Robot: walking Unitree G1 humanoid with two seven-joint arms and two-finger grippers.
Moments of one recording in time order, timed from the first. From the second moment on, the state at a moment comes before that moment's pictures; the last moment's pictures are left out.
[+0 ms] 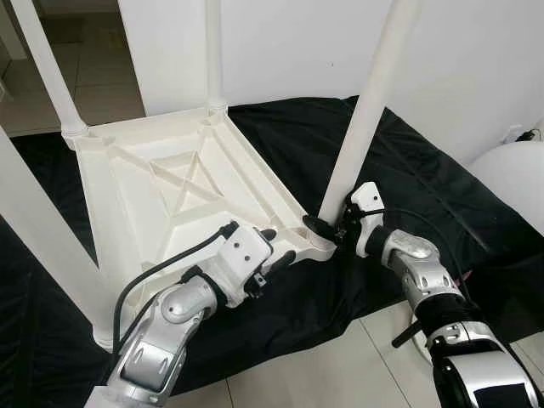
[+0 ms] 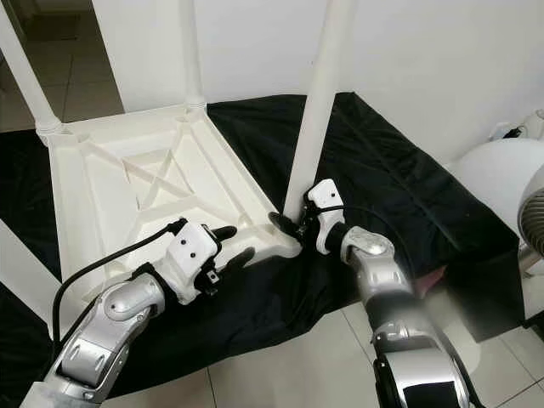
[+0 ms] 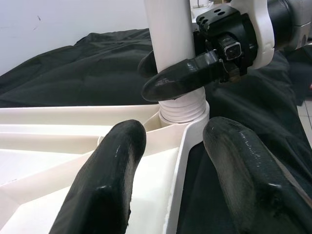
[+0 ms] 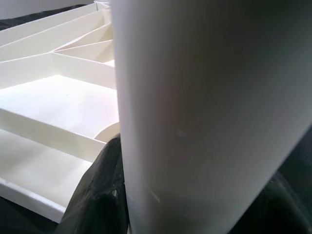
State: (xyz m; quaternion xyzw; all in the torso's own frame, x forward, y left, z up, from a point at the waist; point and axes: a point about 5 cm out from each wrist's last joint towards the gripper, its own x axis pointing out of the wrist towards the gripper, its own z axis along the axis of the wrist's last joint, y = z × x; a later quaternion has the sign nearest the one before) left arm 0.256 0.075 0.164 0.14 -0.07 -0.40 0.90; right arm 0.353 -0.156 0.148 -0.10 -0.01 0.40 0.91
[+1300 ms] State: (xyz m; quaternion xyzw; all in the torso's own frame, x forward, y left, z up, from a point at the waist) left arm 0.252 0.070 0.158 0.15 -0.06 -0.40 0.90; right arm 0.303 -0.099 0.150 0.03 -0.03 0.05 1.00
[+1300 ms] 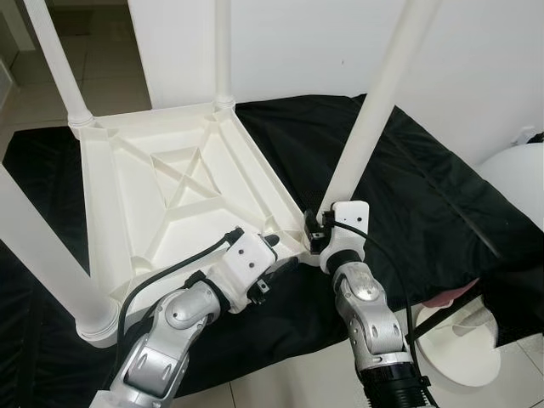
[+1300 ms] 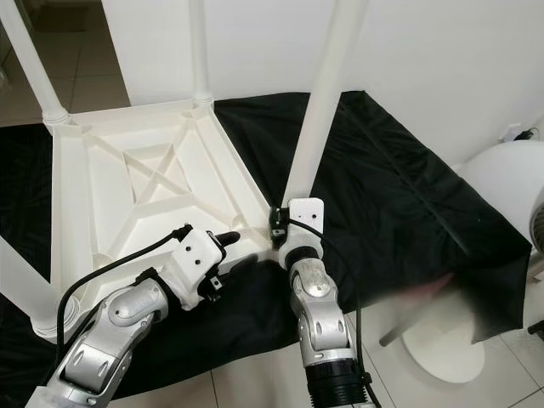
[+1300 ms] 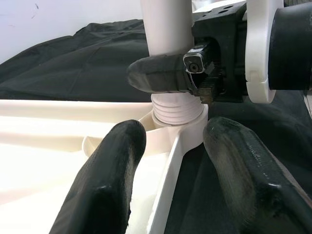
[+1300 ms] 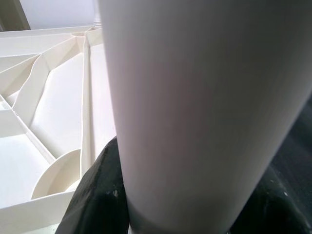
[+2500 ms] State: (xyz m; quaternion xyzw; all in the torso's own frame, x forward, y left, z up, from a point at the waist) left arm 0.256 0.070 0.158 0.16 -0.07 -0.40 0.90; right arm 0.318 -0.159 0.147 -0.05 -0.02 0.34 0.94
